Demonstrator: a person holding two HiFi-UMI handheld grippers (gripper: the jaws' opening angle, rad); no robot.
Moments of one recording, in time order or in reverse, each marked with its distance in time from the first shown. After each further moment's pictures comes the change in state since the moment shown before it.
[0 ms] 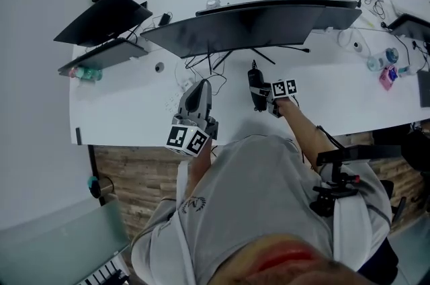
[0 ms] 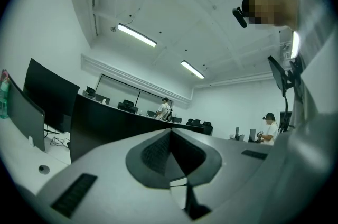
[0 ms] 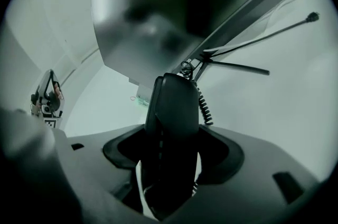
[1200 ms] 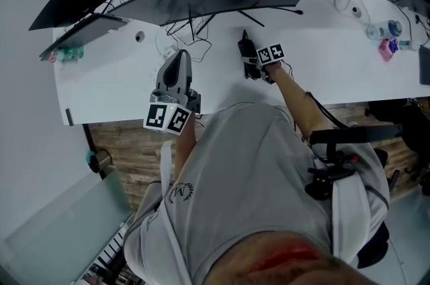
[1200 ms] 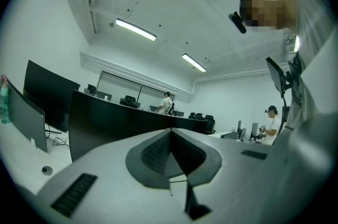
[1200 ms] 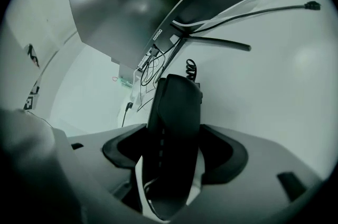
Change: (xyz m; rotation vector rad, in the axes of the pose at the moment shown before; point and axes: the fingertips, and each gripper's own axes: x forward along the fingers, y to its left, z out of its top) left arm 0.020 0.007 -0.010 0.028 0.072 0.034; right arm 0.012 -0.080 -0.044 -0.025 0.213 -0.180
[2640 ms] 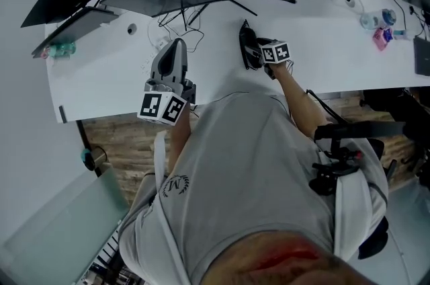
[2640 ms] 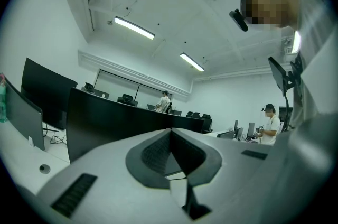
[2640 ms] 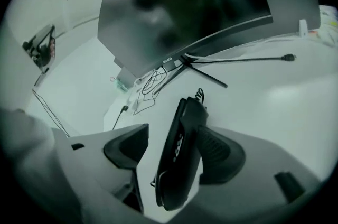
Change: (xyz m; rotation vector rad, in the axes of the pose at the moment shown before) left arm -0.005 -0.008 -0.007 -0.002 0.009 -0.029; right arm -0.063 -0.001 0.005 -0.163 -0.180 -0.145
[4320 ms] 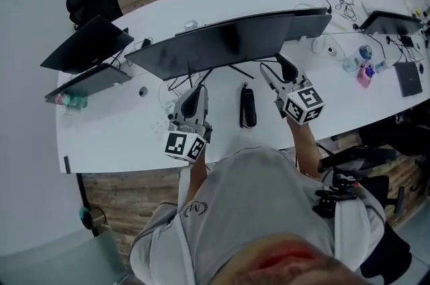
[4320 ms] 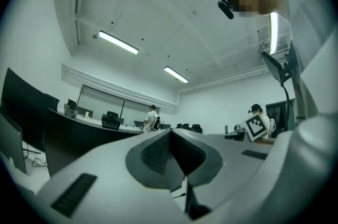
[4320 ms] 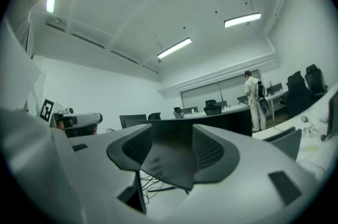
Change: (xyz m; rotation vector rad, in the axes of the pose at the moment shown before) left arm 0.008 -0.046 0.030 0.118 -0.160 -0.148; right arm -0.295 0.188 0.249 -0.428 -0.846 -0.144
